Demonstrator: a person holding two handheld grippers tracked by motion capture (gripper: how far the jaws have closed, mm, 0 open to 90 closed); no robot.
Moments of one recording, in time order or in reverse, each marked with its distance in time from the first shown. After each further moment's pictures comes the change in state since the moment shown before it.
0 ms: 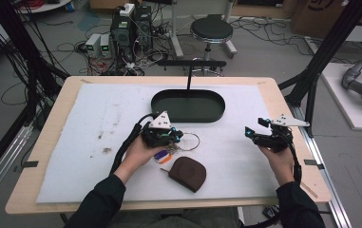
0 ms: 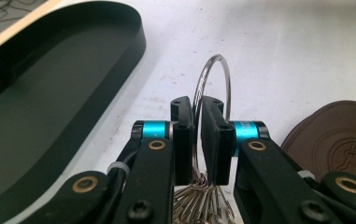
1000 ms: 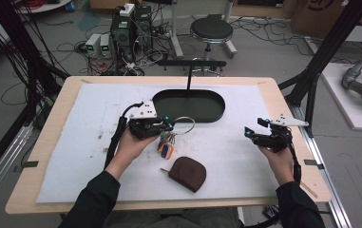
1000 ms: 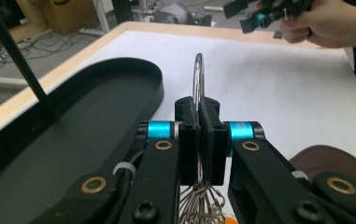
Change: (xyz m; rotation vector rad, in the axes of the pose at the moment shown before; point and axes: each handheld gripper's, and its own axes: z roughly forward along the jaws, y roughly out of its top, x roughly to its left) left arm 0.012 0.019 -0.050 -0.204 0.043 -0.017; right arm 0.000 0.000 0.002 0.007 0.001 -0.003
